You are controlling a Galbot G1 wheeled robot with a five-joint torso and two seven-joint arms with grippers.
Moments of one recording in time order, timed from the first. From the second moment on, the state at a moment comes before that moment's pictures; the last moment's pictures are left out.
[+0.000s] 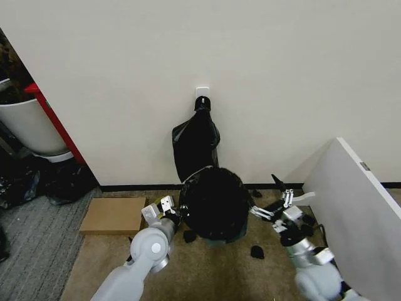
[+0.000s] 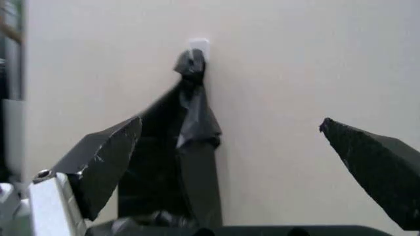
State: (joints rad) left arm 1.14 -1.22 -0.08 -1.84 -1.10 0.33 -0.58; right arm -1.42 0.98 0.19 1.94 0.23 0.60 0.20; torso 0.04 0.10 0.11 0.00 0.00
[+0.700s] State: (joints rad) left arm 1.20 -1.22 -0.06 -1.83 -1.07 0.41 -0.69; right arm -1.43 1.01 0.15 1.95 0.10 0.52 0.34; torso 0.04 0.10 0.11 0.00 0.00
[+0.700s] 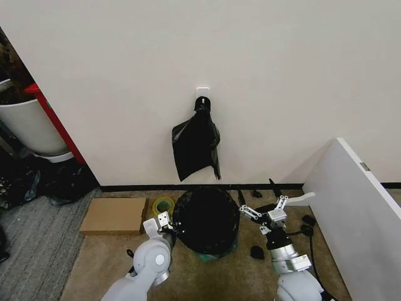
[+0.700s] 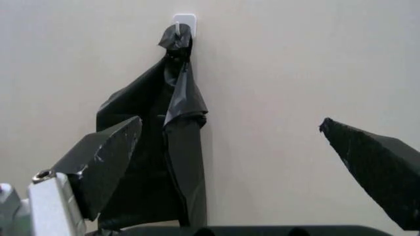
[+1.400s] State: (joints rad) left arm 1.23 -1.19 -0.08 -2.01 -1.01 0.40 -0.68; right arm -1.43 1.00 0.16 1.94 0.09 0.51 0.36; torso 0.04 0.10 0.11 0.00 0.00
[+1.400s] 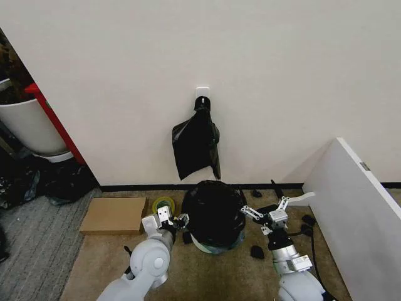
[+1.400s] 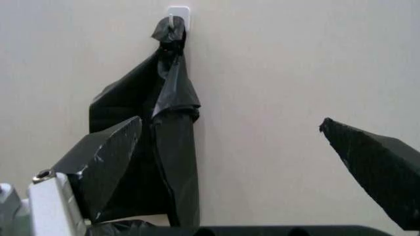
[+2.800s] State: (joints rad) left arm 1.52 -1.23 -0.29 -2.11 -0.26 -0.38 -0.35; right arm -1.43 1.24 0.43 1.86 0.11 0.50 0.26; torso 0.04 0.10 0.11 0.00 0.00
